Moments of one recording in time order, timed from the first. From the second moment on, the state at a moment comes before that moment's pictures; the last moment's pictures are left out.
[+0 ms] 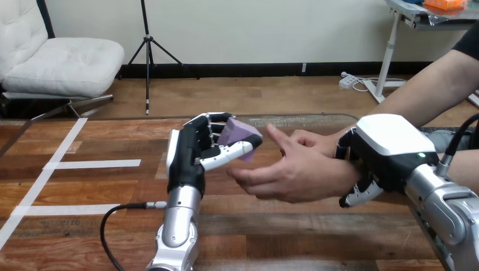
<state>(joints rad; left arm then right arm) -0.62 -0.06 0.10 1.25 0.05 -0.69 0.09 -0.21 -0.63 0.20 -0.05 -0.82 0.07 0.32</state>
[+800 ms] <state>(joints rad) -0.62 -0.08 0.07 1.22 0.05 -0.65 0.09 -0.28 -0.63 0.23 -0.01 -0.84 0.03 0.31</state>
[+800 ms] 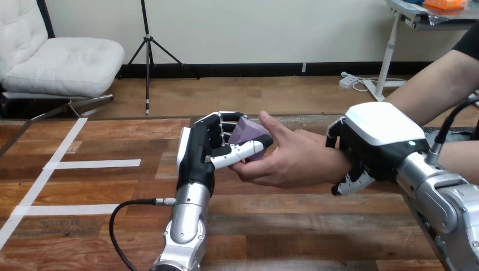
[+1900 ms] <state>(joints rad) -0.62 -0.09 0.05 1.22 0.05 -0.64 0.09 -0.32 -0.63 0.24 0.01 -0.85 0.03 0.31</state>
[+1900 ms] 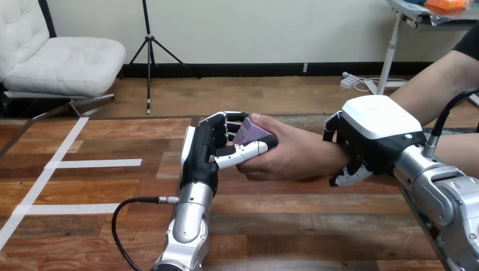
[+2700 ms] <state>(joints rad) -0.62 -0.09 0.05 1.22 0.05 -0.63 0.09 -0.32 -0.63 0.24 0.03 -0.85 0.02 0.29</state>
